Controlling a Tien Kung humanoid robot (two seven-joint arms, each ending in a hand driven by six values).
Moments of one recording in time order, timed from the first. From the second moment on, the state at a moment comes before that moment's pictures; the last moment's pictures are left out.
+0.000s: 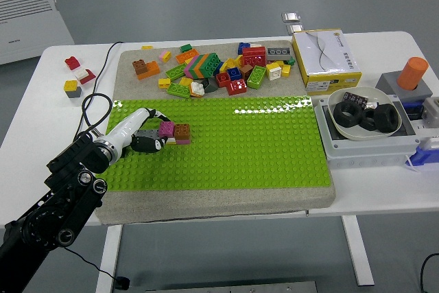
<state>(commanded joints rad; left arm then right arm) -0.42 0.08 -1.15 -1.09 1.92 -0.13 0.15 0.13 -0.09 1.77 0.18 -2.04 -0.06 -0.24</state>
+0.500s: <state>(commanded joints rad) -0.42 0.08 -1.14 -1.09 1.92 -0.15 0.16 0.13 -0.09 1.77 0.18 -2.04 -0.06 -0.24</state>
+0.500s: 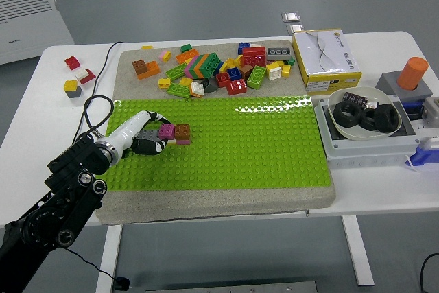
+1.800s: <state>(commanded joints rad) -0.37 0.11 -1.18 -1.20 1.98 -0.17 0.17 0.13 -0.10 1.76 0.18 -2.04 -0.07 -0.24</state>
